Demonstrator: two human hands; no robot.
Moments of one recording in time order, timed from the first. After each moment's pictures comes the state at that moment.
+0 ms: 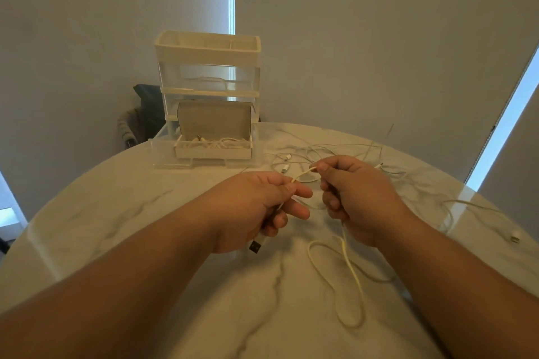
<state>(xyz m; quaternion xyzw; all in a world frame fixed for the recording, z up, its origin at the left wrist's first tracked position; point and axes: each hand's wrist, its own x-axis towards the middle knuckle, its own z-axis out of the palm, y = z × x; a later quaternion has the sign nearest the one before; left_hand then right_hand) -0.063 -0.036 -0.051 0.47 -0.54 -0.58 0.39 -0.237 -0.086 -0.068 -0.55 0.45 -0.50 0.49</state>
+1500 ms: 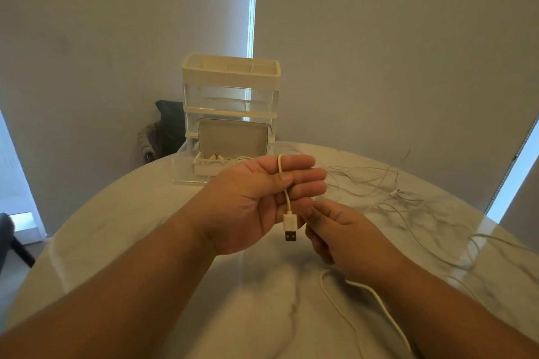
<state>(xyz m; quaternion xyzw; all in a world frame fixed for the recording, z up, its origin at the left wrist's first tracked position) -0.041 -0.029 -0.027 0.26 -0.48 -0.64 0.54 -0.213 -0.060 -0.073 -0.70 0.45 -0.35 0.42</state>
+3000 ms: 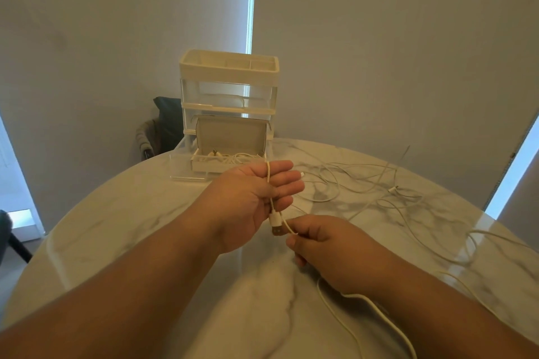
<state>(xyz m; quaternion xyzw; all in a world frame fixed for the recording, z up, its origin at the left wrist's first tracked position) -0.043 -0.044 -0.040 0.39 -0.43 -0.58 0.56 -0.208 -0.045 -0.066 -0.81 0.46 -0.19 0.32</state>
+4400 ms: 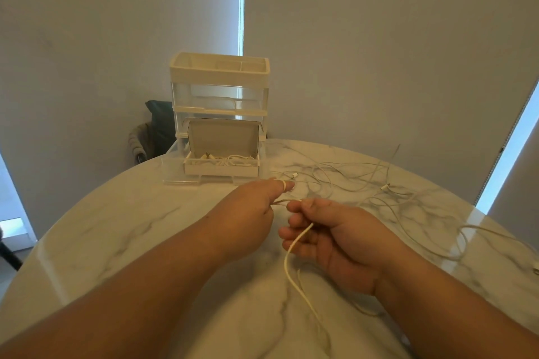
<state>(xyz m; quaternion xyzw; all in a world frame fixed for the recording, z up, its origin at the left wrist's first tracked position) -0.041 -0.065 -0.069 0.54 -0.78 -0.11 0.29 -0.211 -0.050 -0.060 -0.43 0.34 -0.41 0.73</state>
